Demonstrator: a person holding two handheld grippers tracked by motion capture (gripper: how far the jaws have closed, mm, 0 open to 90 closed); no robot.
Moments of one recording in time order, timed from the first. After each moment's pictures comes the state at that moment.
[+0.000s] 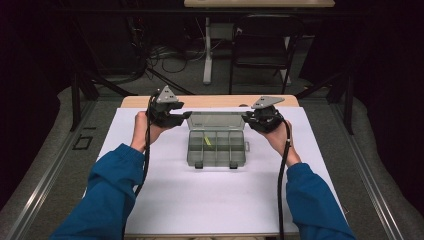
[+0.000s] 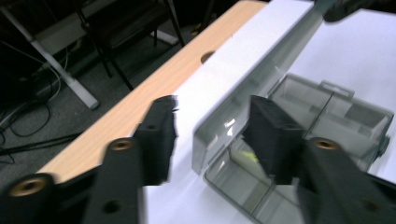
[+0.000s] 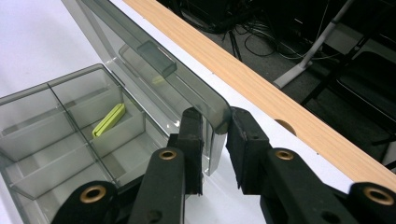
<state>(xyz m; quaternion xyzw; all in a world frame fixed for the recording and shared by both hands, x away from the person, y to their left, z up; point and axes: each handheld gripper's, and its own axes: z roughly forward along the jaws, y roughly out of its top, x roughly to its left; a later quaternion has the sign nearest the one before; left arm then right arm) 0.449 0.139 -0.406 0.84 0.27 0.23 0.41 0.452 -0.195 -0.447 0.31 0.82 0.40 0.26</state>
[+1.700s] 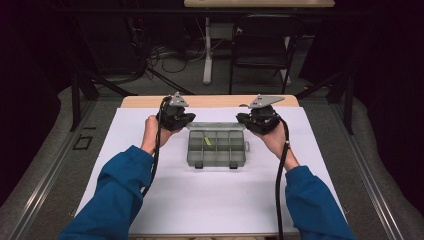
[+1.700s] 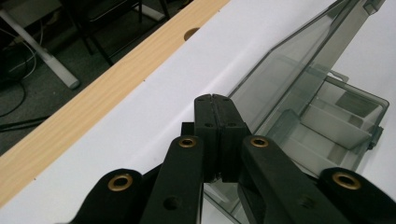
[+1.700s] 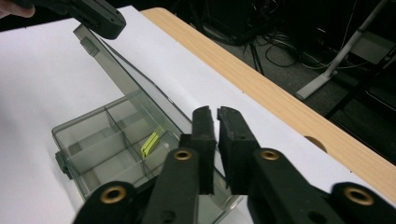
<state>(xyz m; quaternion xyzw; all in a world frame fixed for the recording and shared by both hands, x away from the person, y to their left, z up) 0.454 0.119 -0.433 0.86 0.28 0.18 0.38 0.431 -0.179 -0.426 0.30 0.82 0.44 0.23</state>
